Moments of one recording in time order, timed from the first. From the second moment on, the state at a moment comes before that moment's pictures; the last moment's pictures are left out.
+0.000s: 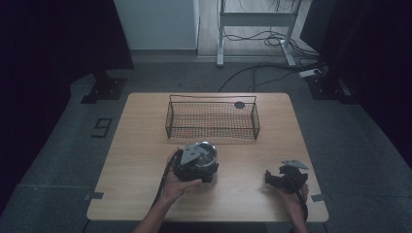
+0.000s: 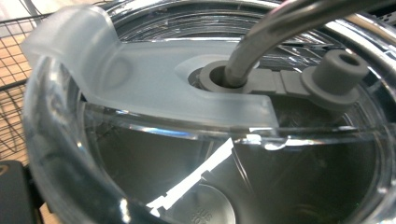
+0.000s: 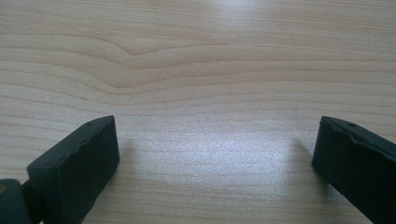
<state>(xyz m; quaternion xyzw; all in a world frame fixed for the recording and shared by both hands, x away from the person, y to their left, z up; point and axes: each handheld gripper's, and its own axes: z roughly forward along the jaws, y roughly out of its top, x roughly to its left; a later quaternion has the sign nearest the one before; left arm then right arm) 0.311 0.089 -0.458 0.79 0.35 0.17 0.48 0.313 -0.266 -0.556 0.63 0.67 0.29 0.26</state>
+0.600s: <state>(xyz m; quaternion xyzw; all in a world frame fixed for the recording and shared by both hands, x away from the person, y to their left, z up) 0.317 0.113 -0.436 0.77 0.36 0.18 0.48 0.313 -0.266 -0.556 0.63 0.67 0.29 0.26</state>
